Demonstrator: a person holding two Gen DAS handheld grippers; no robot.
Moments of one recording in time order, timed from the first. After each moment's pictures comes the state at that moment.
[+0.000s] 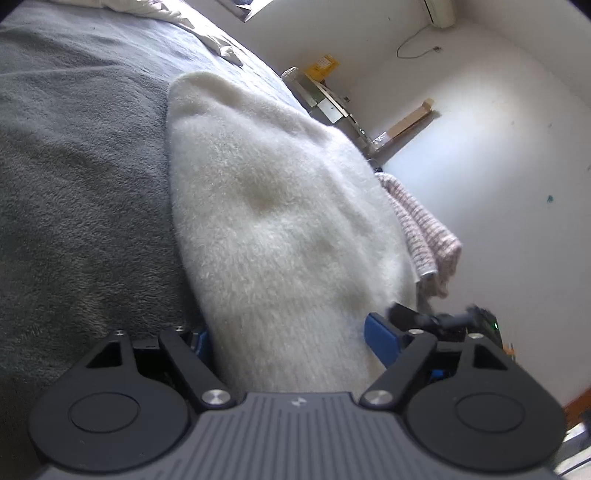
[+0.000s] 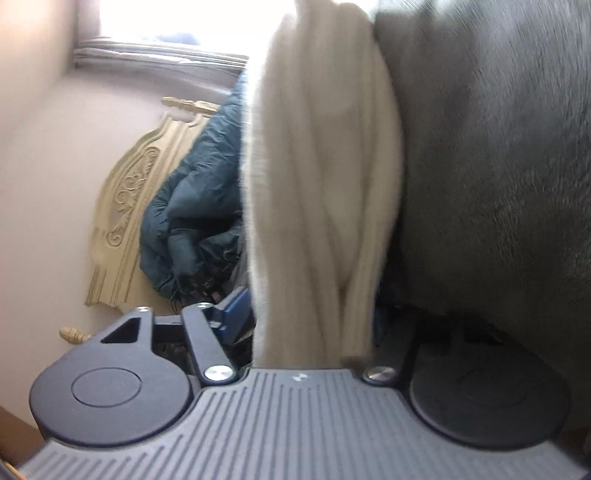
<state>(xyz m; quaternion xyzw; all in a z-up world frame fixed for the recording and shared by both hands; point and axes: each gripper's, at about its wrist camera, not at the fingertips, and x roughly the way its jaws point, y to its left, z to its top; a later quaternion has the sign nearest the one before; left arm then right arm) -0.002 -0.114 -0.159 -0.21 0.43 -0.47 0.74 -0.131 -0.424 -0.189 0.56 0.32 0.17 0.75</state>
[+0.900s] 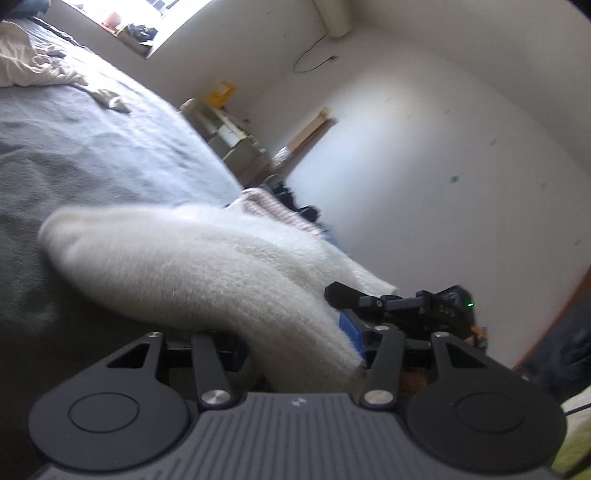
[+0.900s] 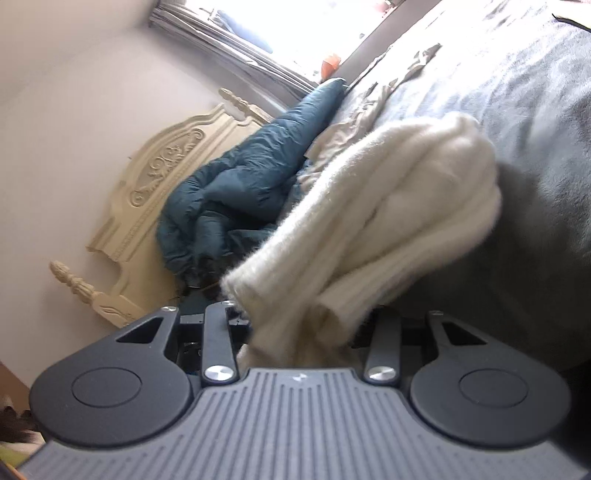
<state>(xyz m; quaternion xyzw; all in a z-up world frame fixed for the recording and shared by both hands) -0.111 -0.085 -0.062 -0.23 0.33 -0.59 0.70 -0.219 -0.366 -0.044 0.42 0.24 0.18 0.86</state>
